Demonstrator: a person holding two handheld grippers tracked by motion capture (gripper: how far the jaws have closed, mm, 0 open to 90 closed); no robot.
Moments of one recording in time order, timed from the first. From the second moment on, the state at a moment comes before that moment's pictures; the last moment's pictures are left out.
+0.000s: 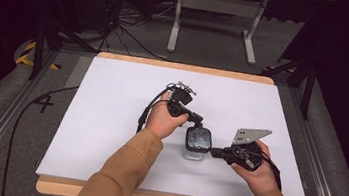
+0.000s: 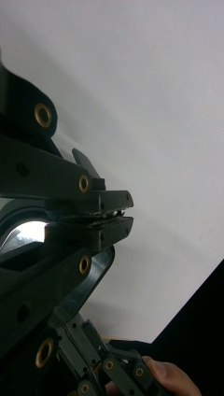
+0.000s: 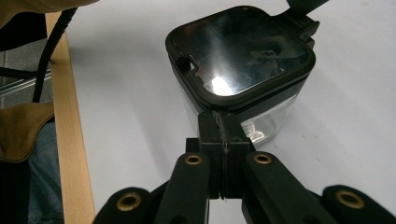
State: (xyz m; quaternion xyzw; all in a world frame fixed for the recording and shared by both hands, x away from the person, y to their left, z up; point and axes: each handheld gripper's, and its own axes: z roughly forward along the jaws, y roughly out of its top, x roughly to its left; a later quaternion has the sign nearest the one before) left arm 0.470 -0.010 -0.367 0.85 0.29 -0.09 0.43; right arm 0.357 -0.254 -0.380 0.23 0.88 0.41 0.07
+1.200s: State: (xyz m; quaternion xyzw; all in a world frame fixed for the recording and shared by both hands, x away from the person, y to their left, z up) left arm 0.379 0.018 -0.331 0.87 0.22 -0.03 0.44; right arm 0.365 -0.257 -0.358 0.24 0.83 0.49 0.10
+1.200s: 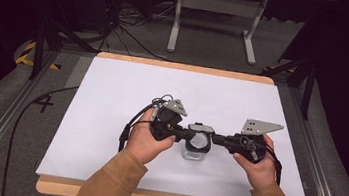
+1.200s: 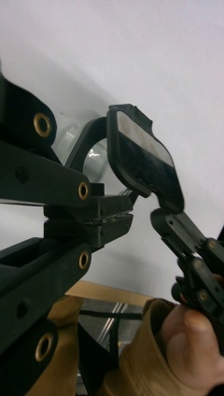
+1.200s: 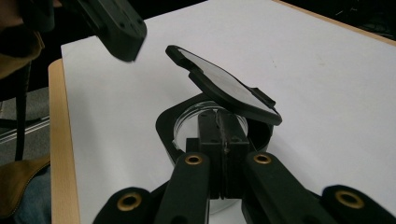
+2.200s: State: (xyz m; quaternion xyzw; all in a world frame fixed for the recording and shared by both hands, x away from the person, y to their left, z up) left arm 0.414 0.010 -0.330 0.85 0.26 0.00 0.46; right arm 0.360 -0.245 -0.379 0.24 0.85 0.46 0.08
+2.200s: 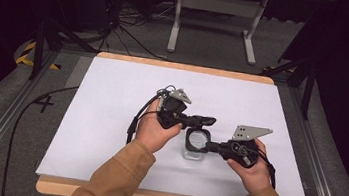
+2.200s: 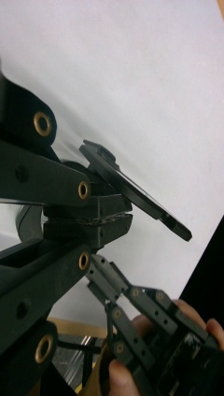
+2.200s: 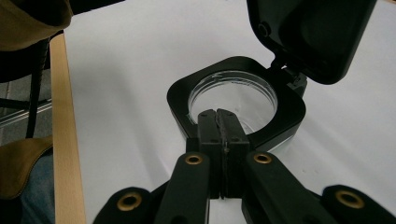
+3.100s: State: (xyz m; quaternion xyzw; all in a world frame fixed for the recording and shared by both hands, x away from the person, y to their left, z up) left arm 0.438 0.011 -0.340 0.82 0.31 0.01 0.48; right arm 0.358 -0.244 -0.378 0.22 0.86 0.45 0.09
